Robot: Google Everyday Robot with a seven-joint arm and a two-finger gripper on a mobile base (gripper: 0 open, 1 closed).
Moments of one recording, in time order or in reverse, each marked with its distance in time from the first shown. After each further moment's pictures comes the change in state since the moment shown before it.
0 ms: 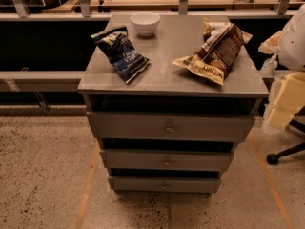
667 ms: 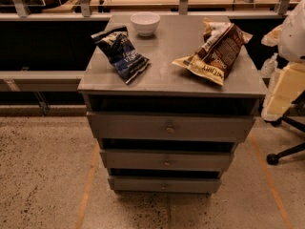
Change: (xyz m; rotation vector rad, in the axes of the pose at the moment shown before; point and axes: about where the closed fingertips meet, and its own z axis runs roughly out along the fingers) arm 0.008 -0.032 0.008 0.043 0.011 0.001
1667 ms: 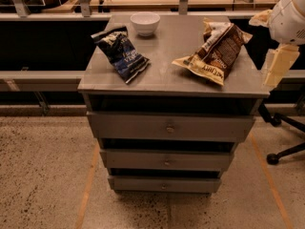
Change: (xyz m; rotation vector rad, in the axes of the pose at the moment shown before) arm 0.007 -0.101 0.037 0.090 -0.067 -0.223
